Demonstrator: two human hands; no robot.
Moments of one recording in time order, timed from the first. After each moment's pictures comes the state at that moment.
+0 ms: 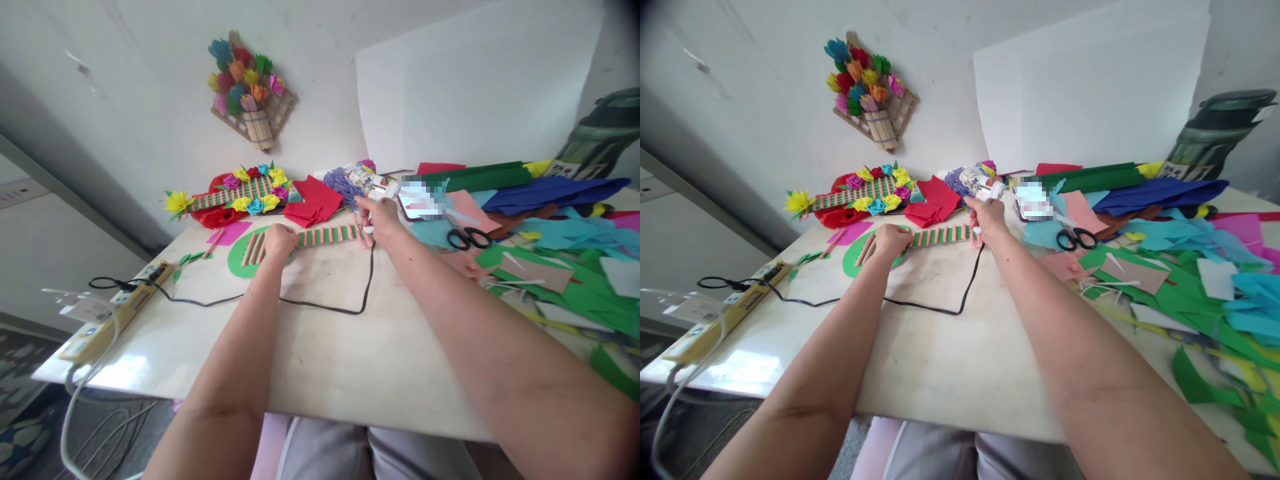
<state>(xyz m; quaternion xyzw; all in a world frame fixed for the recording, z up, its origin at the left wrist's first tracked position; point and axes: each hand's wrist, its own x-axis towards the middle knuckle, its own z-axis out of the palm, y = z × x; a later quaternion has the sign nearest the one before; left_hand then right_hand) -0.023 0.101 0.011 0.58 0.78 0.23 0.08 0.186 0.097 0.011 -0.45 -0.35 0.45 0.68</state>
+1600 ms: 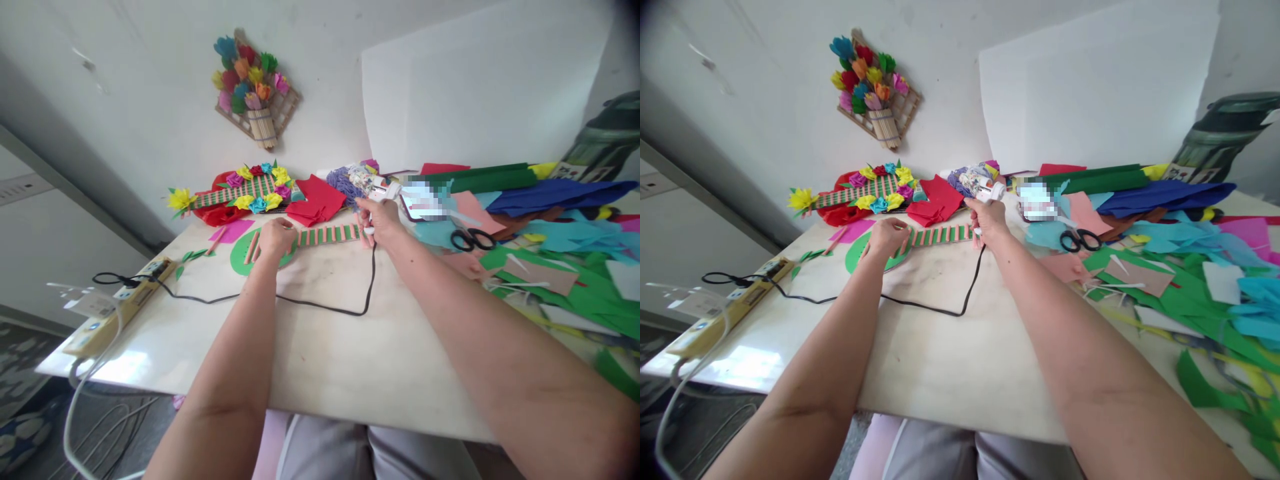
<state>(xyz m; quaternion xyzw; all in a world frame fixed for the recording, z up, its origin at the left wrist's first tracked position) -0.037 0.090 0.020 0.61 0.75 0.26 0.06 0.181 0.094 0.011 -0.45 -0.36 0.45 0.68</state>
